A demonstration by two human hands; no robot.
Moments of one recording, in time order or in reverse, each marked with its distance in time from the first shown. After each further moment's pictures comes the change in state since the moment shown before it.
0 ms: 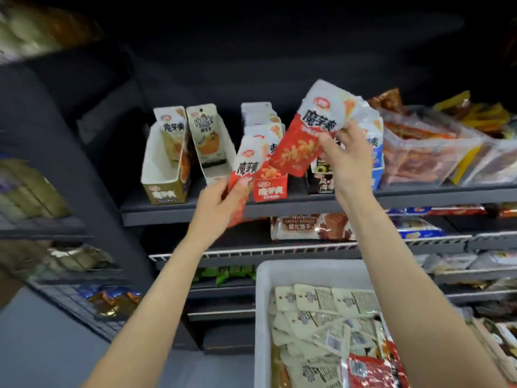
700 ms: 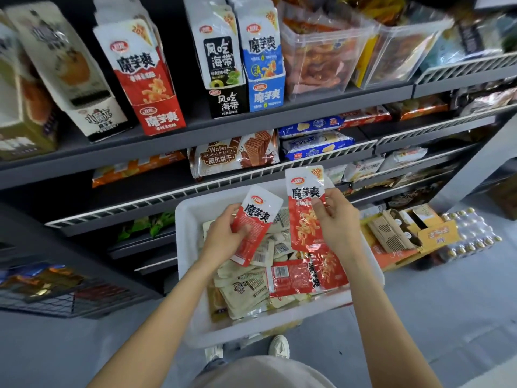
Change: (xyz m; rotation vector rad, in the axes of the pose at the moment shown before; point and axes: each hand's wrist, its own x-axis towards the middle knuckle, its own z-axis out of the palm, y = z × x) left_hand -0.120 -0.082 0.160 0.165 -0.428 -0.436; right_hand -0.183 0.067 -0.175 -0.742 0.111 0.479
